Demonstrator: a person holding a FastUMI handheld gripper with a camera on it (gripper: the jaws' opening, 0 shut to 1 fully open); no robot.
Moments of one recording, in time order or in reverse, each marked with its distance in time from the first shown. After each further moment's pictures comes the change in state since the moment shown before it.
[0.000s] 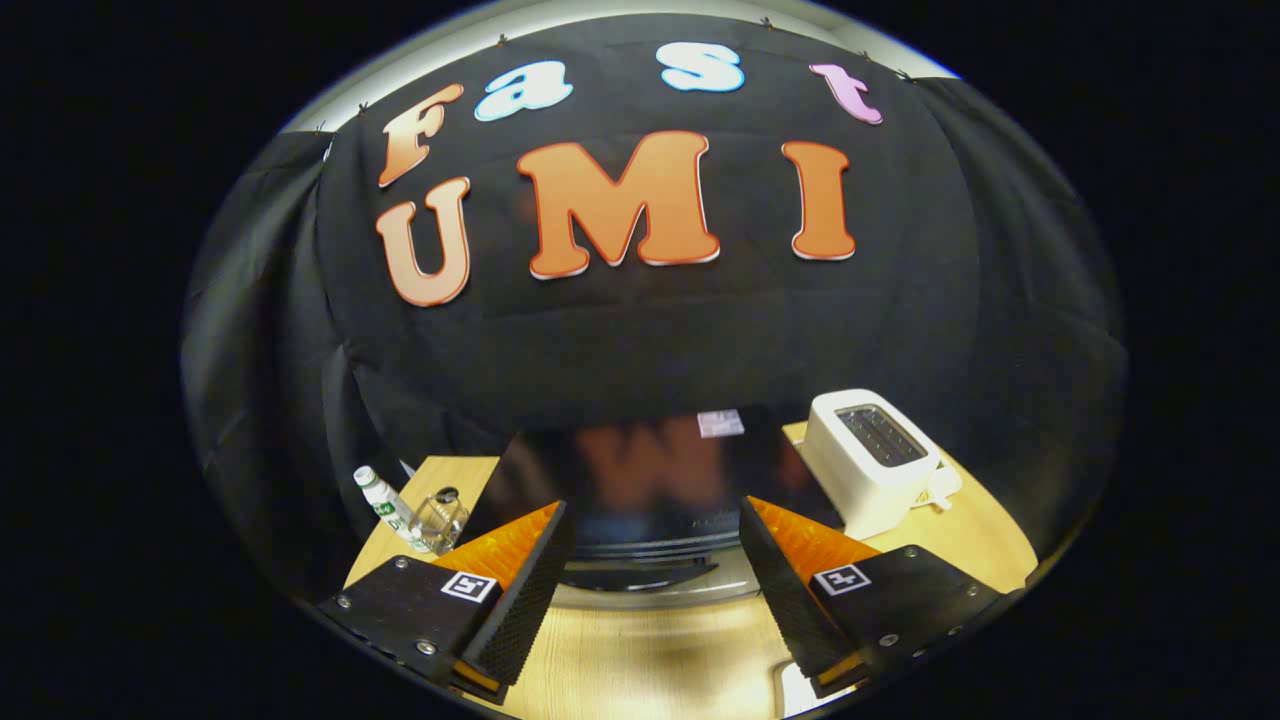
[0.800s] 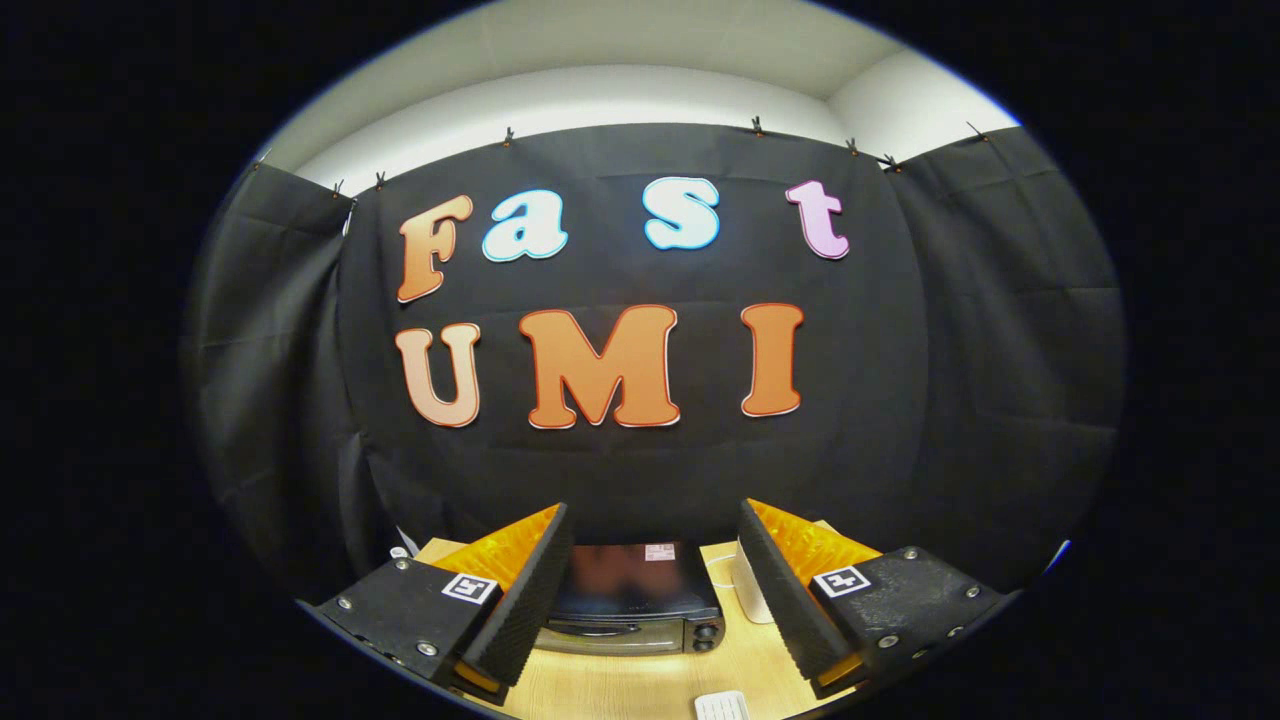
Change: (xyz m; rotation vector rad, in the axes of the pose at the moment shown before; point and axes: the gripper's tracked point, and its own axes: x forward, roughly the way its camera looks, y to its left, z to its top) arm -0.140 -0.049 0.129 -0.034 -0.278 -0.051
